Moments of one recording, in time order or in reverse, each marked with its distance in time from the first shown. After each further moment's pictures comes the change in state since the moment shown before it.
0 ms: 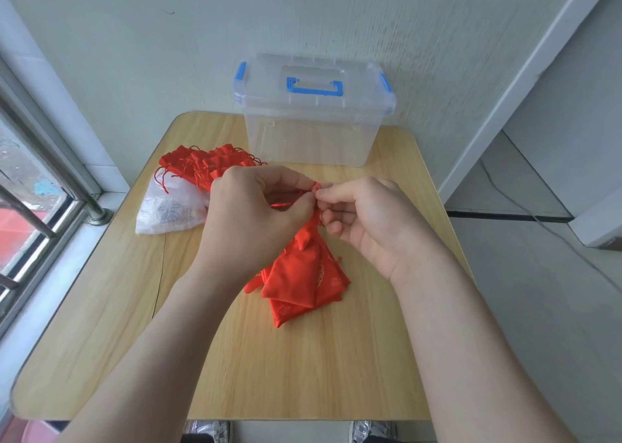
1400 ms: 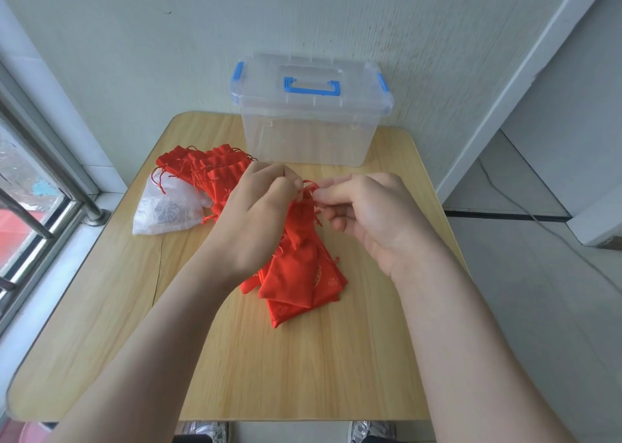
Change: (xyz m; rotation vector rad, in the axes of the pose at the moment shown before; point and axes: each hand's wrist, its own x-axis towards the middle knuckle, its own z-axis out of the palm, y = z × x) left_hand 0.004 0.004 0.001 -0.099 -0.175 -0.242; right_hand -0.001 -0.002 -0.005 -0.167 0.040 -0.089
